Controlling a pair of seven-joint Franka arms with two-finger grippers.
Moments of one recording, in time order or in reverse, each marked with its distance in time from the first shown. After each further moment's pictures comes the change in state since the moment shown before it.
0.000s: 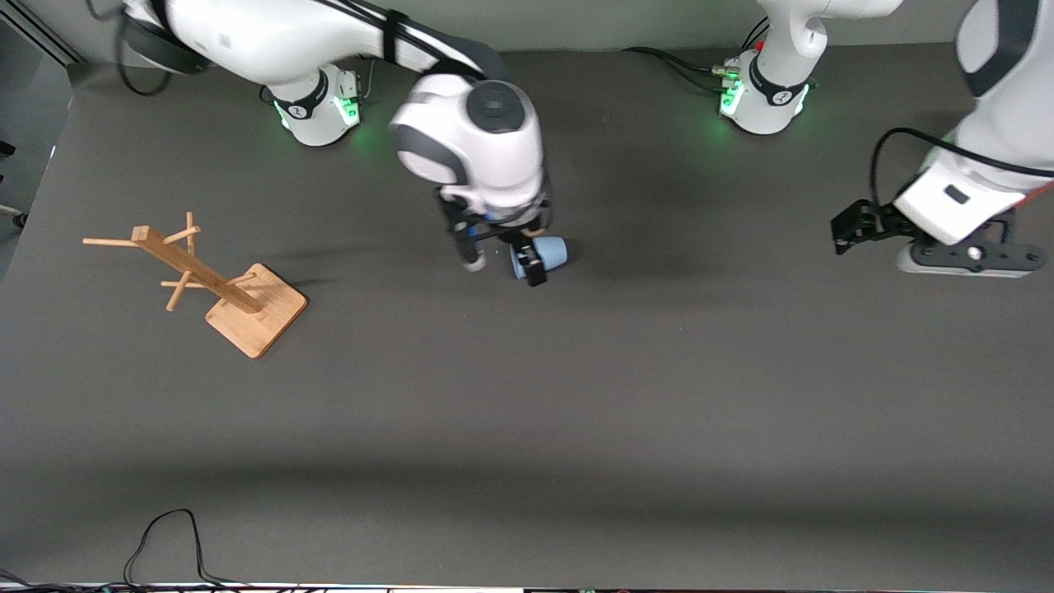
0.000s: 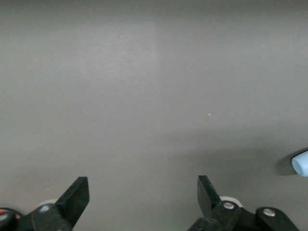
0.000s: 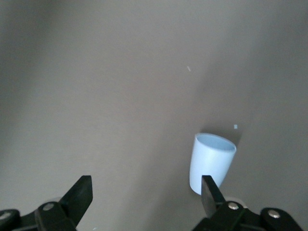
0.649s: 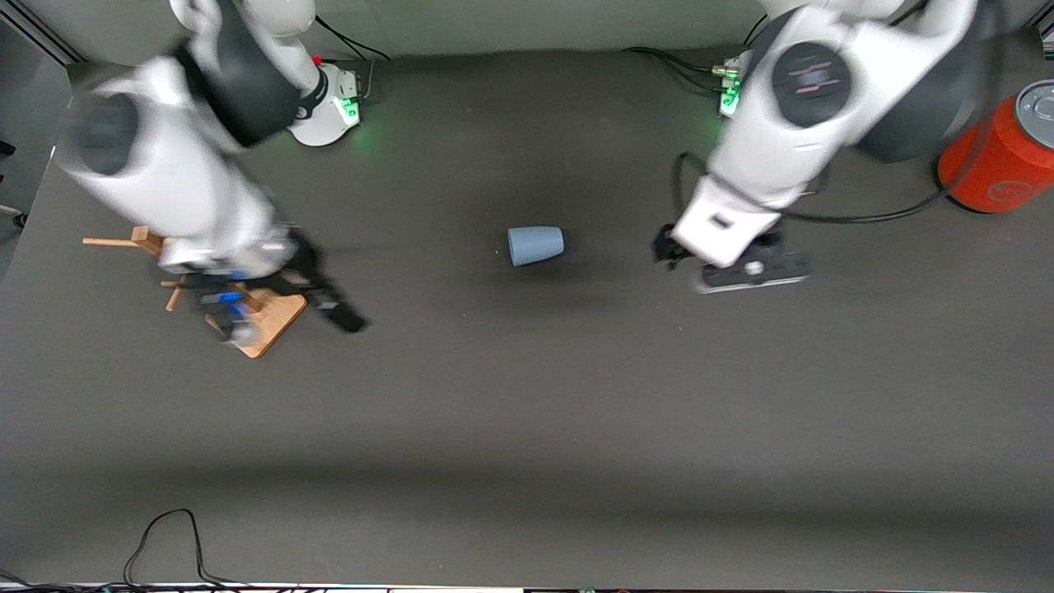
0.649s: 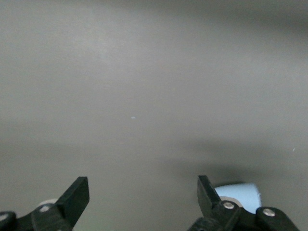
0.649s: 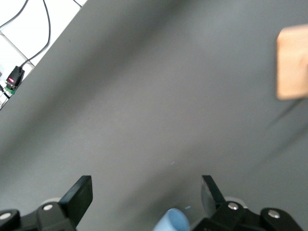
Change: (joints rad) left arm -0.125 0.310 -0.293 0.263 0.109 0.004 -0.630; right arm -0.075 -0.382 -0.559 -0.003 0.540 -0.102 -1.094
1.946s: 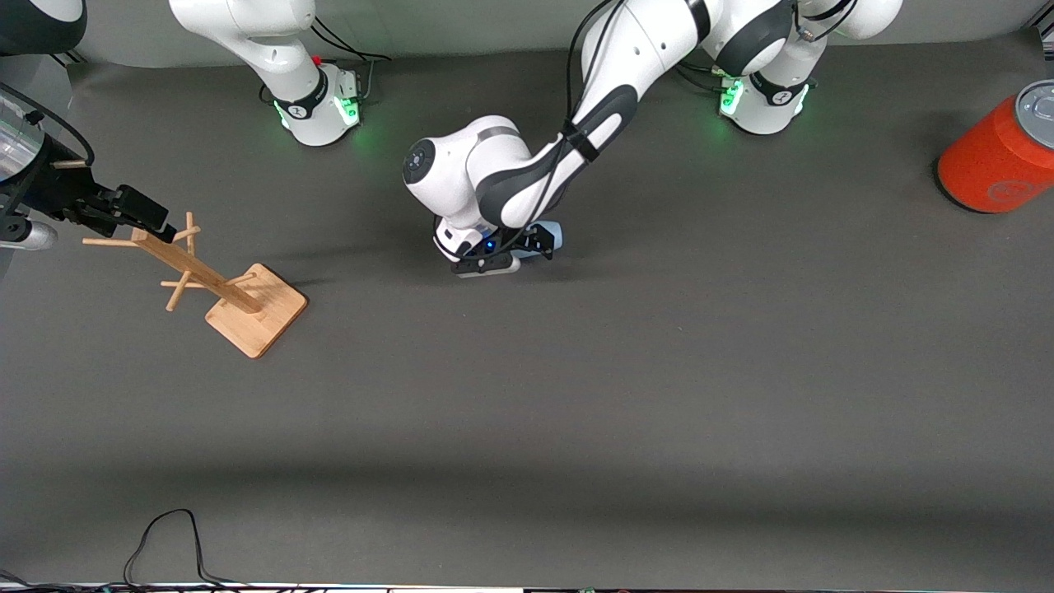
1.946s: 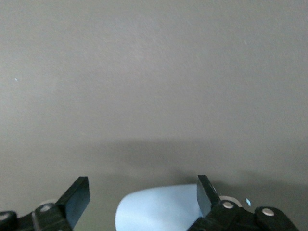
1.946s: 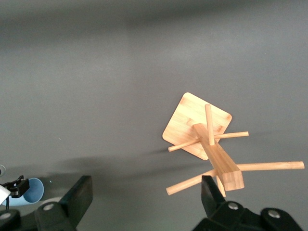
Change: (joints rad) left arm -0.545 0.664 0.022 0.402 0.318 -0.098 -0.305; right arm 0.032 -0.375 -0.376 -0.339 0.029 -0.088 -0.888
